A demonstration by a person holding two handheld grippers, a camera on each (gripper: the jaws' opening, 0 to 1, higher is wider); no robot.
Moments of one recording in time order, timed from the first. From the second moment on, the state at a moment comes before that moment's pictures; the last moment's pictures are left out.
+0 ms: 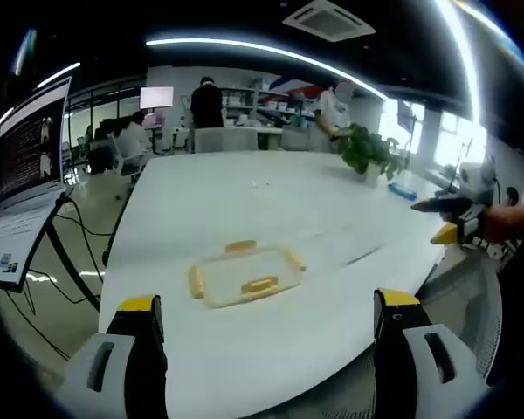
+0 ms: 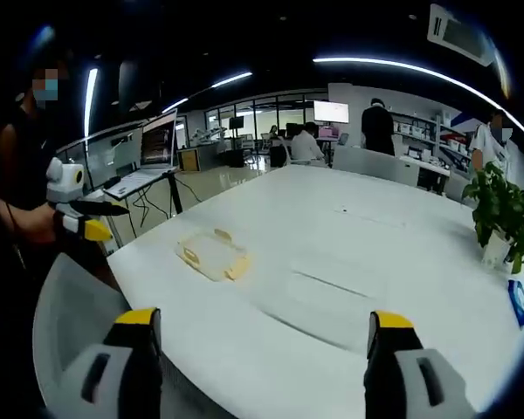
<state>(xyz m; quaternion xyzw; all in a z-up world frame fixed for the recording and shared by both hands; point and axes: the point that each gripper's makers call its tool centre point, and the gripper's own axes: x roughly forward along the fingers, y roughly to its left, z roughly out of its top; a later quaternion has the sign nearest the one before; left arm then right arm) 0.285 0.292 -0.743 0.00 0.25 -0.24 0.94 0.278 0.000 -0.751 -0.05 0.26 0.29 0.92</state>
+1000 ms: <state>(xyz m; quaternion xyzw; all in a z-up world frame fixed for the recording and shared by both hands) 0.286 0.298 -0.750 0.00 0.25 -0.24 0.94 0.287 0.012 -0.756 -0.05 0.26 0.30 0.92</state>
